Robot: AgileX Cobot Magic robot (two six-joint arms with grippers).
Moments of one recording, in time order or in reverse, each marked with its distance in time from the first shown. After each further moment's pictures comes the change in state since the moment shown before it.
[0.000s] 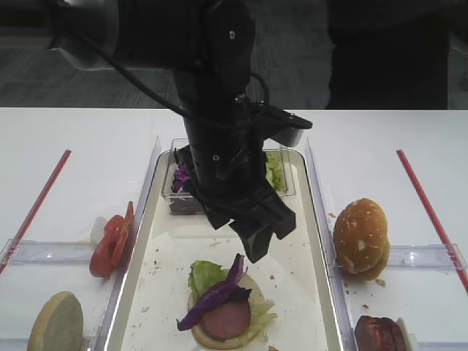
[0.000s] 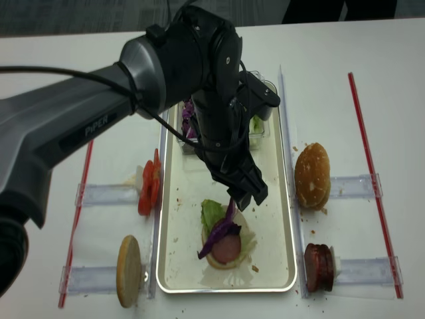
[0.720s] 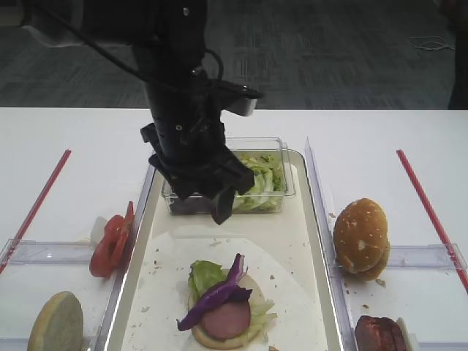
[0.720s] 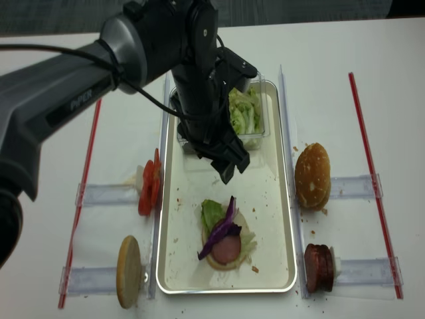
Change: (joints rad) left arm 0.125 0.004 -0.020 0.020 0.004 -0.007; right arm 0.000 0.000 0.000 0.000 0.000 0.000
